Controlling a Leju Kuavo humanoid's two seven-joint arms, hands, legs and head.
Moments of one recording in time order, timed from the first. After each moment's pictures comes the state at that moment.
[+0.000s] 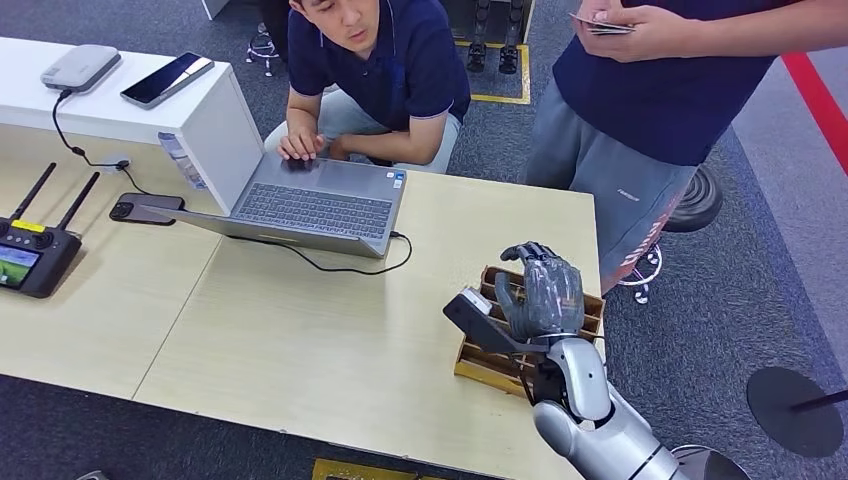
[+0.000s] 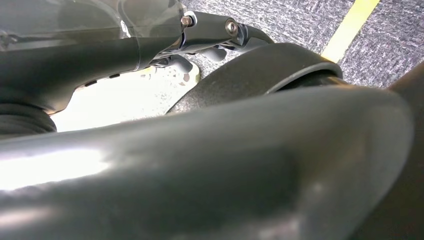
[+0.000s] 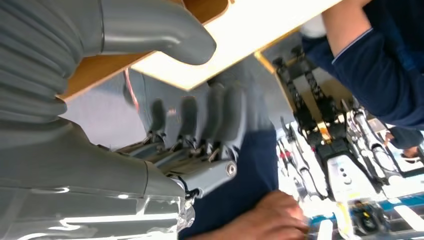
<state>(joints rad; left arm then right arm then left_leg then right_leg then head) -0.13 -0.04 -1.28 -0.23 0.14 0.24 0.28 -0.47 -0.21 0.92 -1.34 1.05 -0.51 0.46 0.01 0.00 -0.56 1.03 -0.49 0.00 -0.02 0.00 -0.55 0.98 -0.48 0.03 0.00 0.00</state>
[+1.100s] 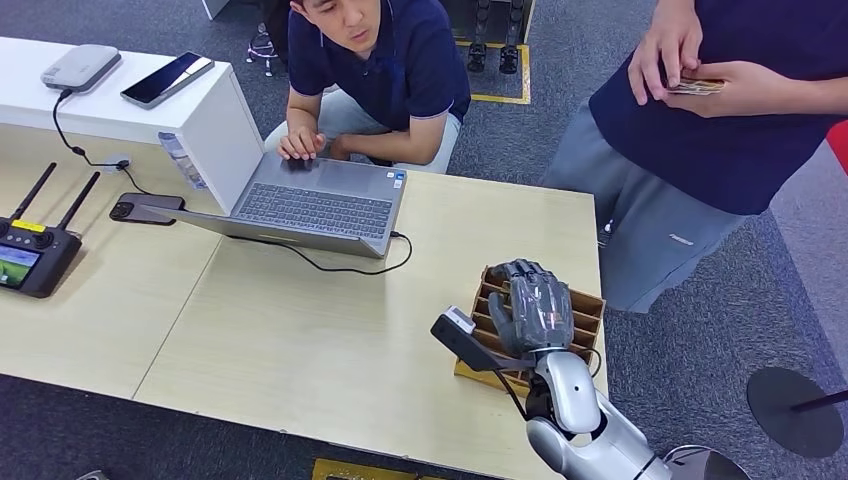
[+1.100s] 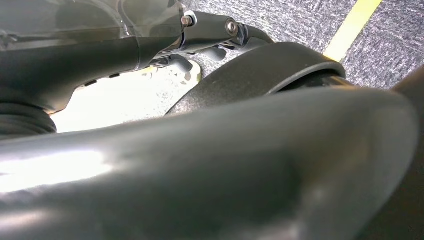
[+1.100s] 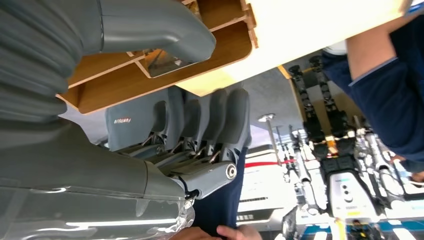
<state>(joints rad) -0.13 -0.04 -1.29 -0.23 0.13 0.22 0.28 -0.48 -0.22 0.88 -1.18 1.05 -0.48 0.51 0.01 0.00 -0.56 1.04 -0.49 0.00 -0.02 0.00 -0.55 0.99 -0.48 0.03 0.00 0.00</state>
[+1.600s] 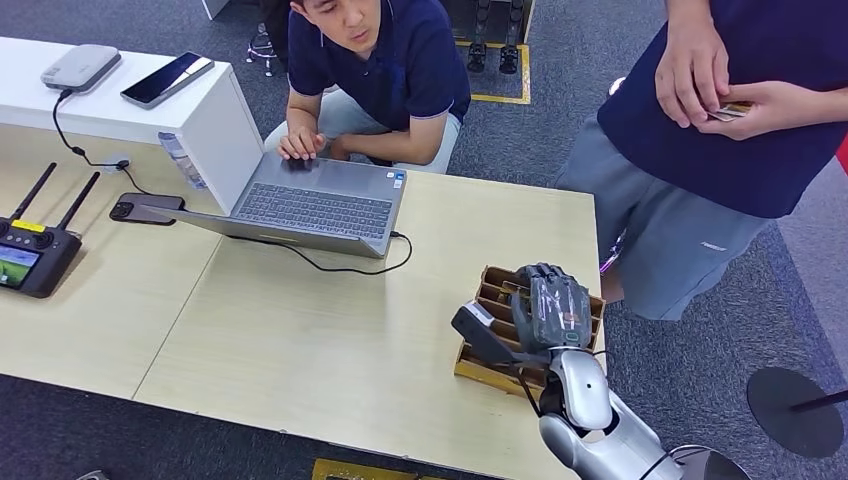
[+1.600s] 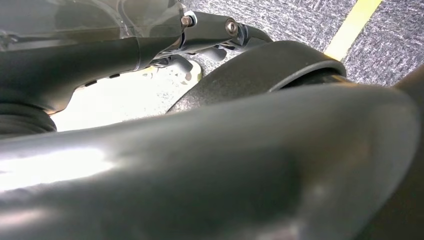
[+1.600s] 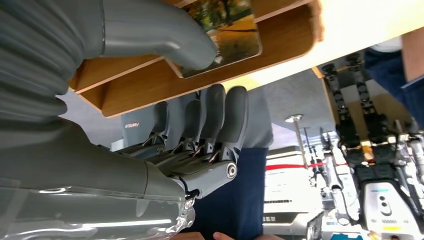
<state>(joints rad) -0.13 -0.04 -1.29 -0.23 0.13 0.23 0.28 -0.48 -0.26 0.85 -1.16 1.05 -0.47 0.55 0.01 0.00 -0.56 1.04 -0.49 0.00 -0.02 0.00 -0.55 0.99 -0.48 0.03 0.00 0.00</state>
